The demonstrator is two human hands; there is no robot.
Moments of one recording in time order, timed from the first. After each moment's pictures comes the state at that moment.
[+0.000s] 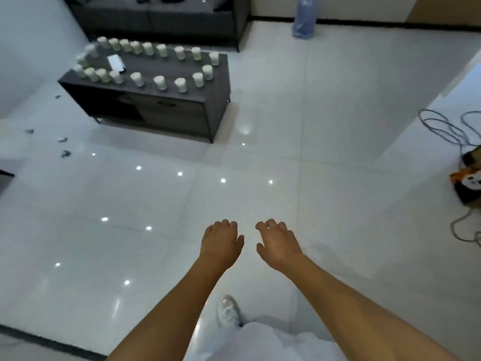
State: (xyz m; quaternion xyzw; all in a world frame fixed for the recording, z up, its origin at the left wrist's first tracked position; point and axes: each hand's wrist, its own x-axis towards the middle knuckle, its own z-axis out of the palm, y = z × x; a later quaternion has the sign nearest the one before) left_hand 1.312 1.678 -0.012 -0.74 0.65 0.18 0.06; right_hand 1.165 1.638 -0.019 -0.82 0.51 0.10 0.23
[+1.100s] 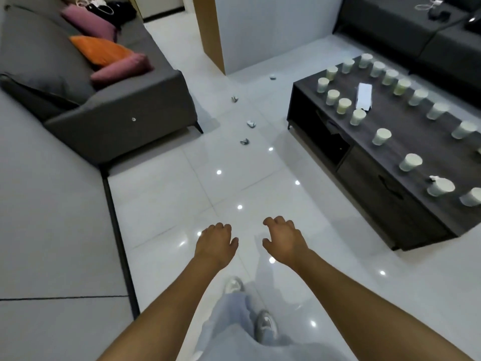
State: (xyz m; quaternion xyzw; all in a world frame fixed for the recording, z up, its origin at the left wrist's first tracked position) left_hand 2.062 1.615 0.003 -0.94 0.24 0.24 0.00; right_hand 1.994 1.450 -0.013 -0.94 0.16 0.20 0.21
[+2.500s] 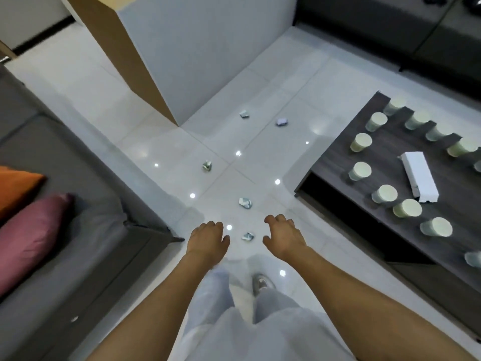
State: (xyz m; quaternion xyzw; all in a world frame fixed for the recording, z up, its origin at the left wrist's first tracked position) left_hand 3.004 1.257 -0.055 -0.88 0.37 0.29 0.07; right_hand 2.874 1.117 -0.073 -0.86 0.36 0.24 0.28
